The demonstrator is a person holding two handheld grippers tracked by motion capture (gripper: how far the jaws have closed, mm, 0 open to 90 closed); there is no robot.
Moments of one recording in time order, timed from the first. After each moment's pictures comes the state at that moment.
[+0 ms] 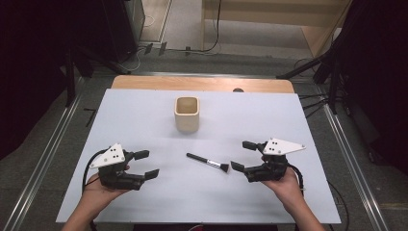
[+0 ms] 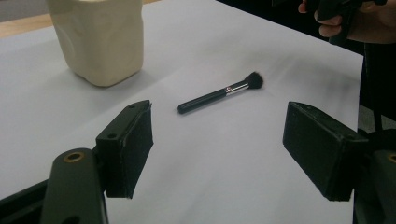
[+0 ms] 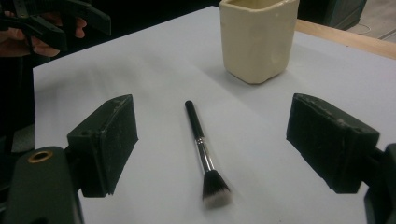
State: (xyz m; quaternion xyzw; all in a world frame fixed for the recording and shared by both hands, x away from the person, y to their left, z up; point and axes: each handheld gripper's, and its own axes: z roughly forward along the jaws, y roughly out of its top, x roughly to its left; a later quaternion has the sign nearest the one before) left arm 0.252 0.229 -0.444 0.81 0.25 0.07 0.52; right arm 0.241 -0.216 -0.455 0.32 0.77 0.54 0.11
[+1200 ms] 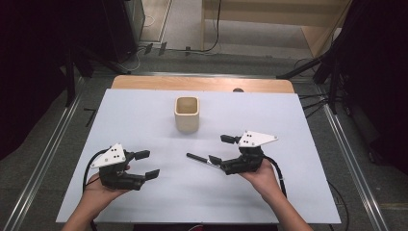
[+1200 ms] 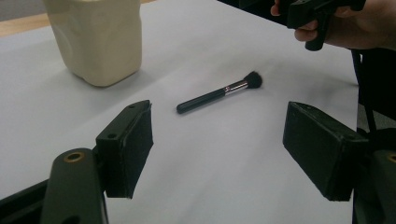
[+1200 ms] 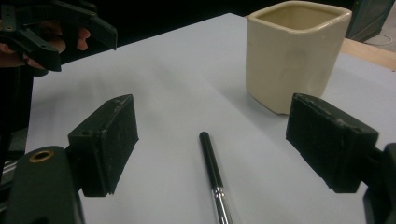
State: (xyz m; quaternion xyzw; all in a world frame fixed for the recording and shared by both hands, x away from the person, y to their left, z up) left arm 0.252 0.228 -0.444 0.81 0.25 0.07 0.52; right arm 0.269 -0.162 -0.456 0.28 0.78 0.55 0.11
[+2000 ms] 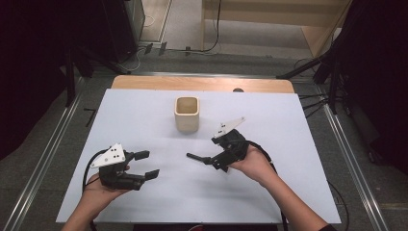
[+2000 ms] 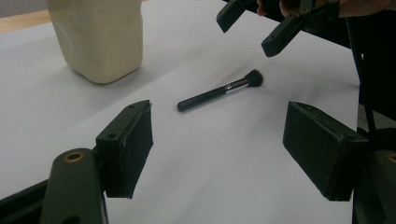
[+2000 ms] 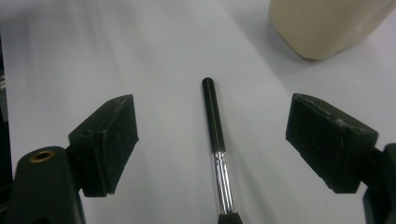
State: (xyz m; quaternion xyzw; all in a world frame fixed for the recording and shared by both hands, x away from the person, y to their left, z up) left arm 0.253 0.229 -0.445 0.82 0.26 0.07 0.52; right arm 0.304 -0.124 -0.441 0.28 0.89 0.36 0.04
